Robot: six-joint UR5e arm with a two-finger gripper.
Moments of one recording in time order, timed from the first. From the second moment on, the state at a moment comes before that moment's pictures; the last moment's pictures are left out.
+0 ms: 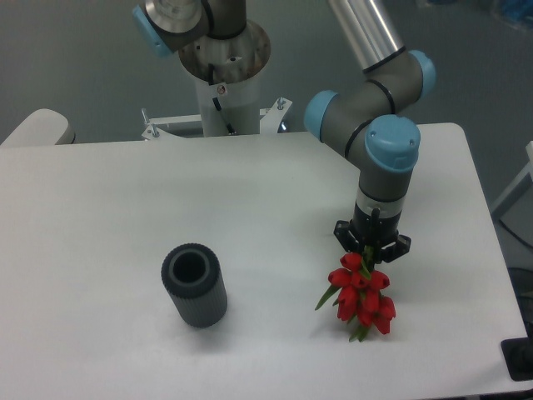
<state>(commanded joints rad) 2.66 -2.07 -1.69 -0.76 1.48 1.01</state>
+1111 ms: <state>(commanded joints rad) 2.65 -2.07 -1.50 -0.76 1.49 1.04</state>
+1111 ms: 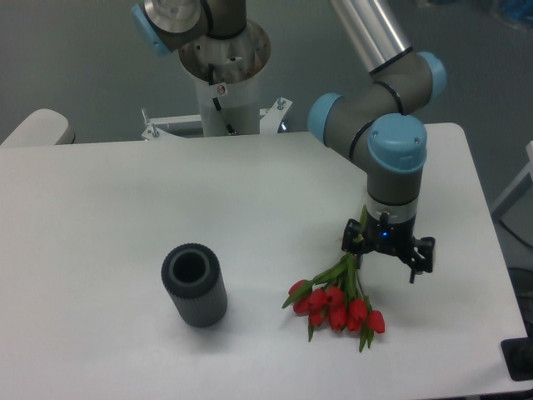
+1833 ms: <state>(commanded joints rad) 2.64 -2.10 -1.30 -0.82 1.50 1.43</state>
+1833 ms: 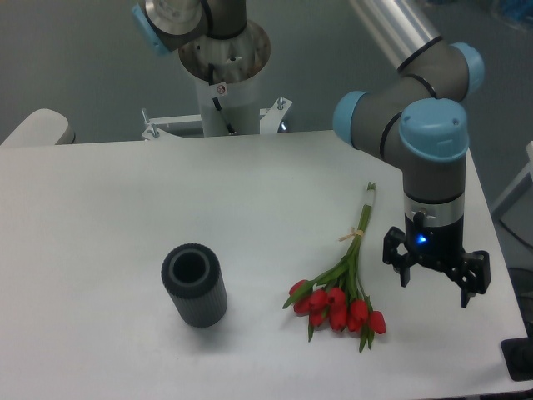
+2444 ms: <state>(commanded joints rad) 2.72 -2.09 -1.18 -1.00 1.50 1.86</state>
